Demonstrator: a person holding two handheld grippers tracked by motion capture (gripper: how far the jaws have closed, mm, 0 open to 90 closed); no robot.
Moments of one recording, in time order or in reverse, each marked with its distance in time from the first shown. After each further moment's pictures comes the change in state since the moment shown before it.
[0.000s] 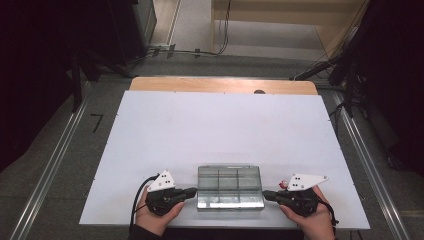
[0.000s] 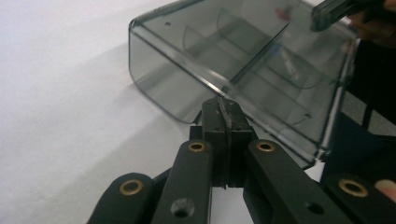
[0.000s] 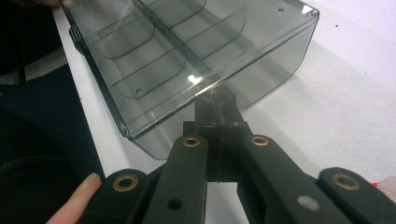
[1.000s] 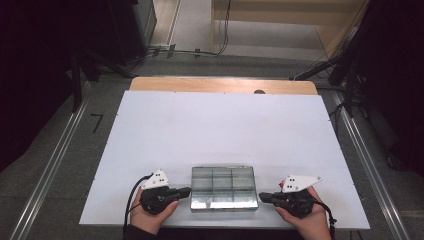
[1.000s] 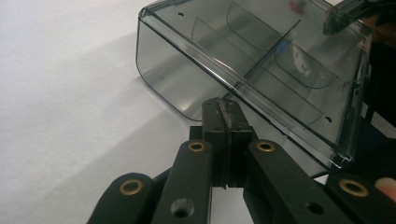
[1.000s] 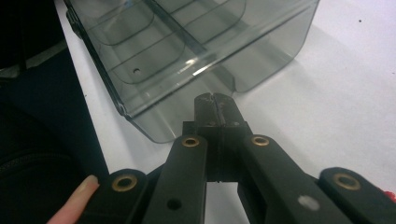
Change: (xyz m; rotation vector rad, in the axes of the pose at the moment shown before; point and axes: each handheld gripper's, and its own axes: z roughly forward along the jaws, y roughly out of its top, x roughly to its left) left arm 0.012 -0.006 -0.007 0.027 0.013 -0.043; right arm 0.006 0.002 0.009 0.024 0.011 -0.009
